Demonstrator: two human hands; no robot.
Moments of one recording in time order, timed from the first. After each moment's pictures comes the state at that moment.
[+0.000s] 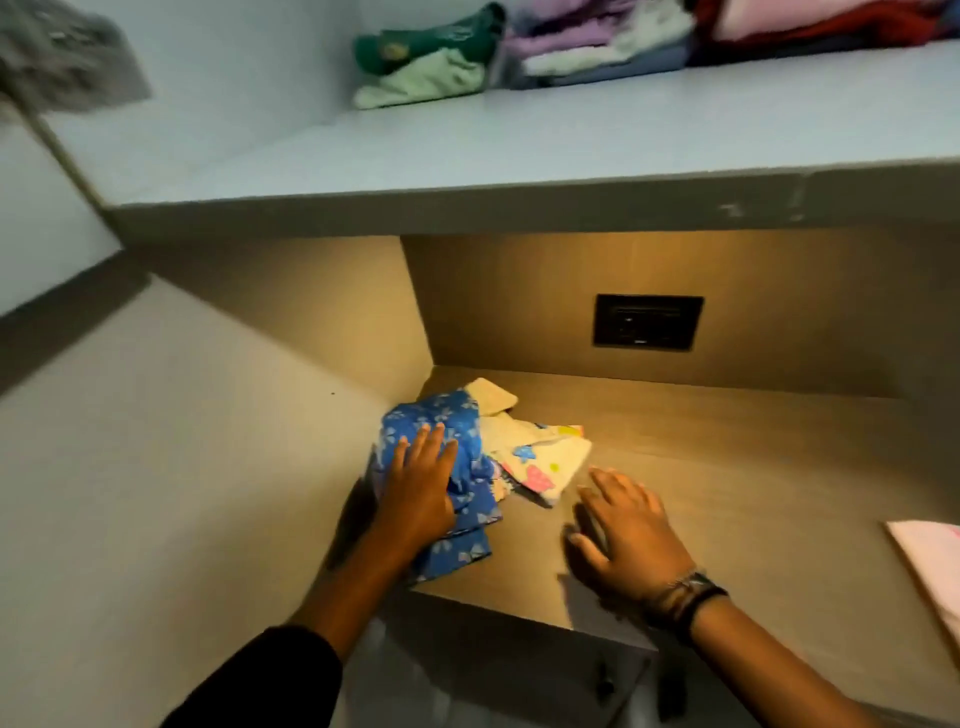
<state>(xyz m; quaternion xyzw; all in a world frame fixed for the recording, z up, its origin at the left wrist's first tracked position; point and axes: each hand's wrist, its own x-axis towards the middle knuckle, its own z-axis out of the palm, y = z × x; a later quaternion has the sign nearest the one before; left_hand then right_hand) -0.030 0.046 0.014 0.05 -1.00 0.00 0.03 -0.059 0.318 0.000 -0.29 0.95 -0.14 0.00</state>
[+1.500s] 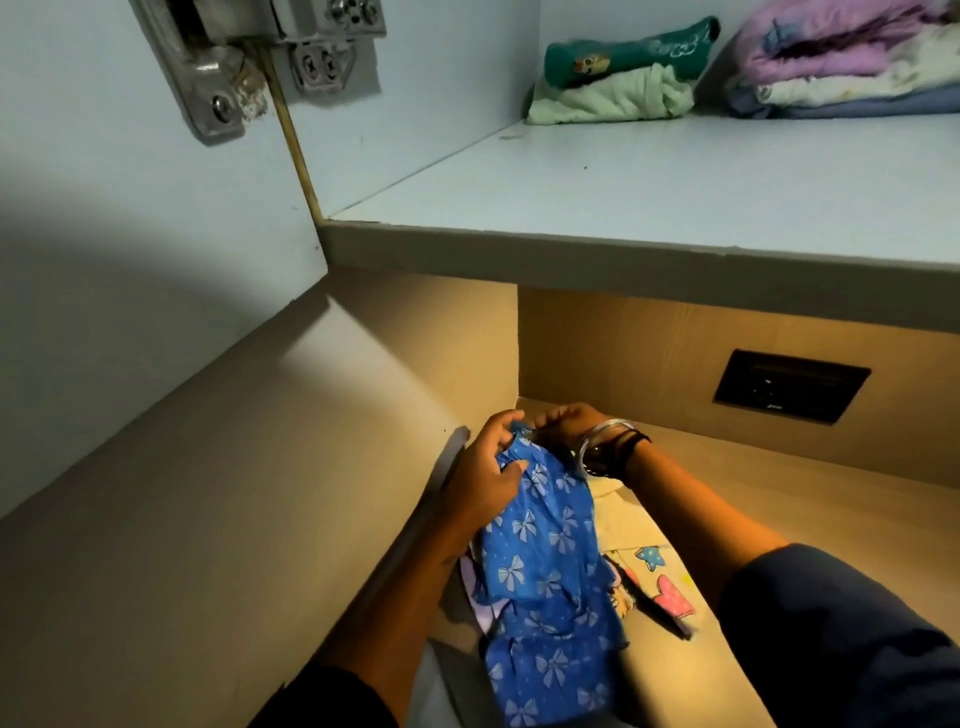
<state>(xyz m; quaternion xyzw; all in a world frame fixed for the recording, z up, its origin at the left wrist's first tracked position) -0.067 -0.035 0.054 0.11 -0.86 -0.48 0.11 -0.213 0.083 0.057 -0.17 0.79 -0.50 0.32</state>
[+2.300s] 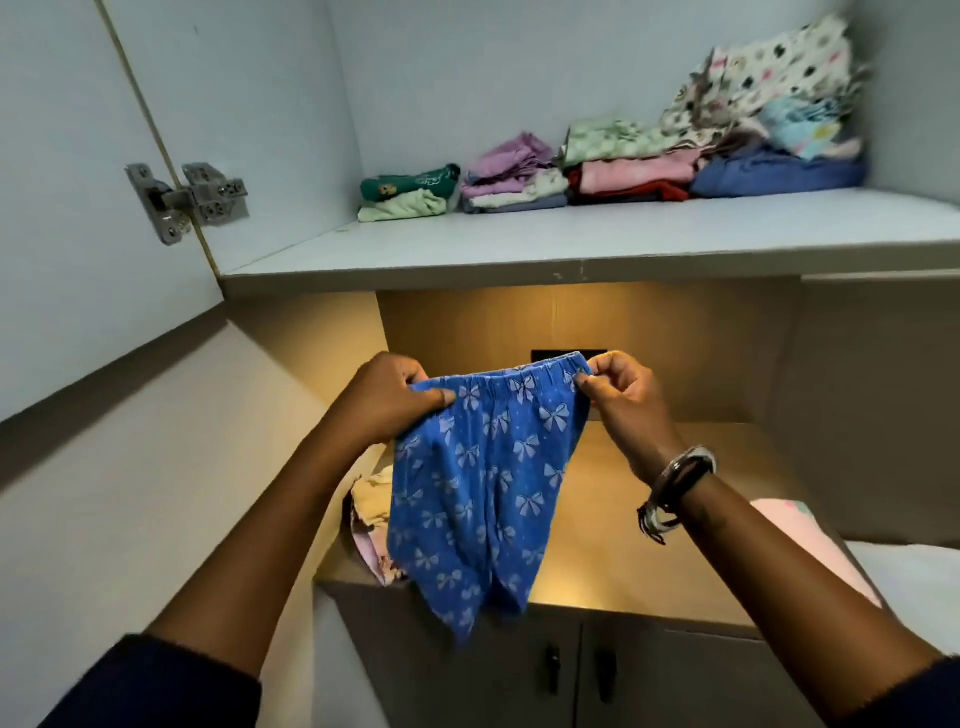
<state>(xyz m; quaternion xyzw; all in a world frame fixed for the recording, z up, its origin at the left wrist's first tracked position) 0.067 0.125 0.257 0.07 -0.93 -0.34 0.11 0.002 0.369 0.200 -0.16 0.70 -0.68 -0.08</state>
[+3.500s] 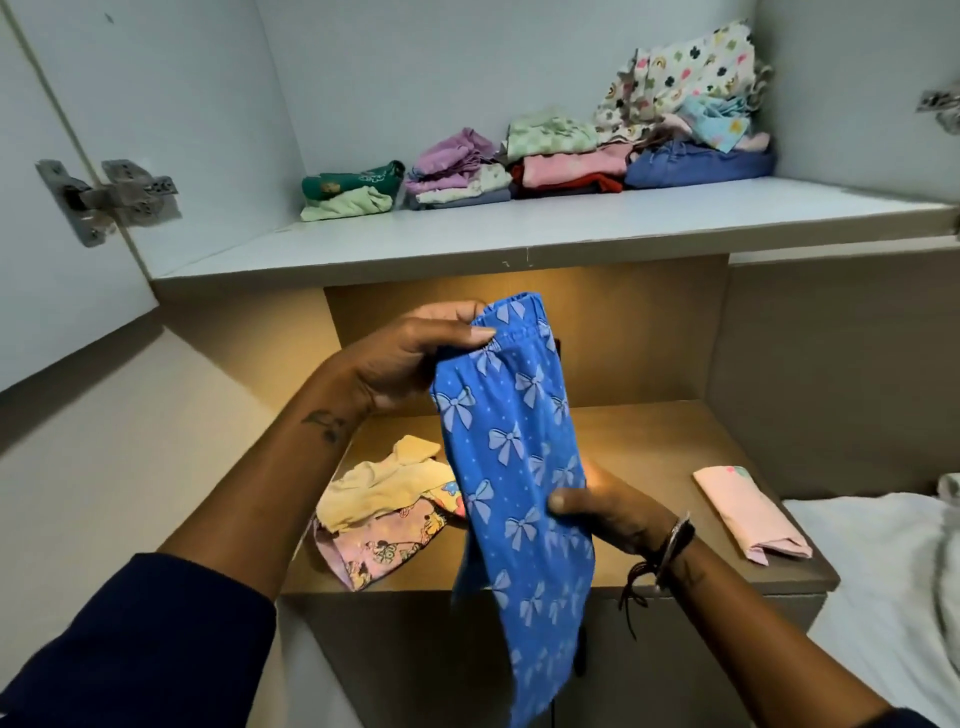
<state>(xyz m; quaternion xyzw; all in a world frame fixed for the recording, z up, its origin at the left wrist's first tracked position) 0.051 0.177 0.293 -0.23 -0.69 -0.66 -0.18 0.052 0.401 0.130 -0.29 0.57 -0.71 0.29</state>
